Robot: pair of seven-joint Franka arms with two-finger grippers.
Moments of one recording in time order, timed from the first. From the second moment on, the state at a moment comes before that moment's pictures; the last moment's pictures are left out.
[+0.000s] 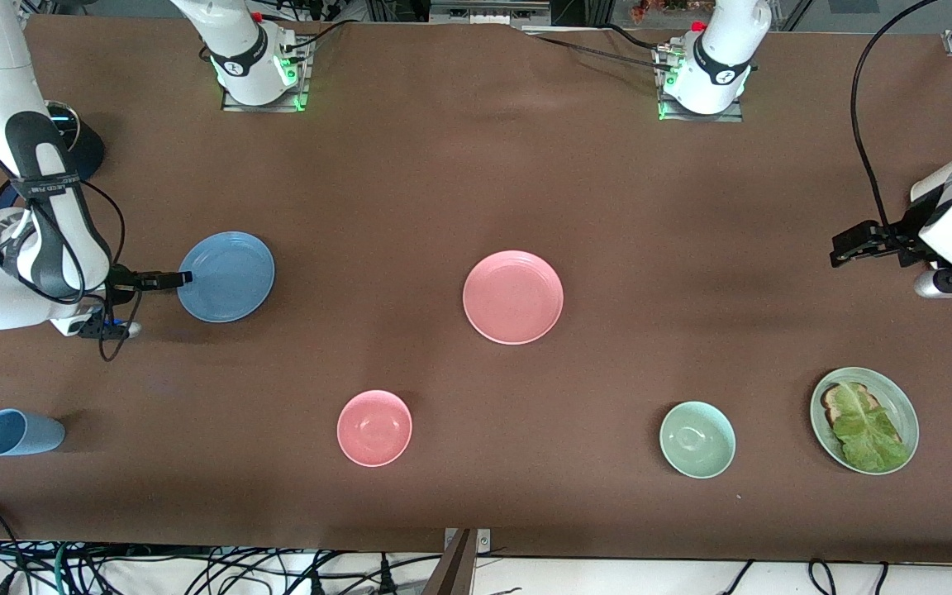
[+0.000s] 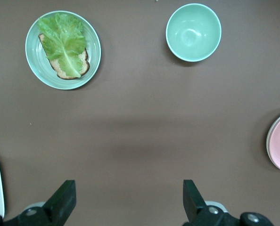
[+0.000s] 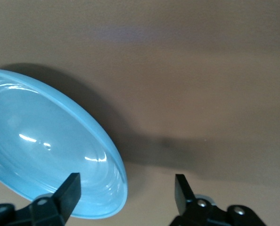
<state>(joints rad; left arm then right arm) 0.05 0.13 -0.04 -1.58 0.01 1.67 -0.01 -0.19 0.64 -0.07 -1.76 0.20 1.87 -0.35</state>
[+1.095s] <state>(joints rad) 0.05 0.04 -0.05 -1.60 0.00 1.51 -0.01 -0.18 0.66 -0.05 -1.72 0.22 1.80 -0.35</state>
